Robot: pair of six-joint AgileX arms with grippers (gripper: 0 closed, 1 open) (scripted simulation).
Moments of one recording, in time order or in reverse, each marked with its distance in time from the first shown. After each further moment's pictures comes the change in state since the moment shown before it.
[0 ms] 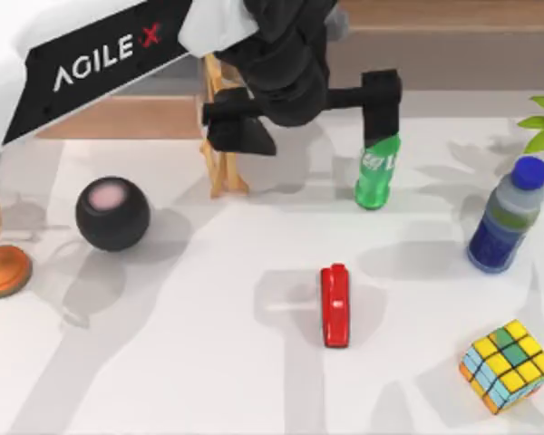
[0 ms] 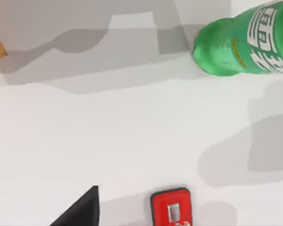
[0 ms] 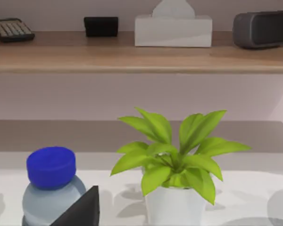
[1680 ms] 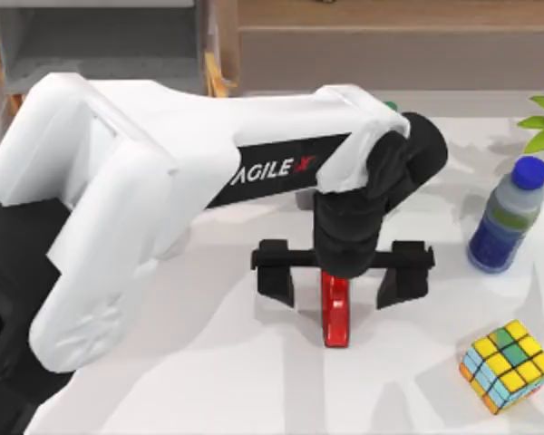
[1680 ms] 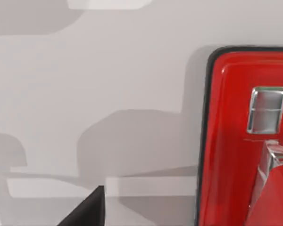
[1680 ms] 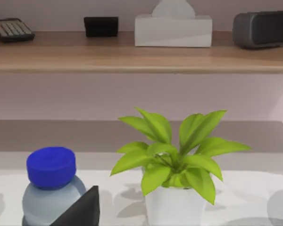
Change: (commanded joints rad) left arm -0.187 0.248 -0.072 -0.077 -0.071 -0.258; right arm 0.000 0.000 0.000 0.000 0.000 0.000
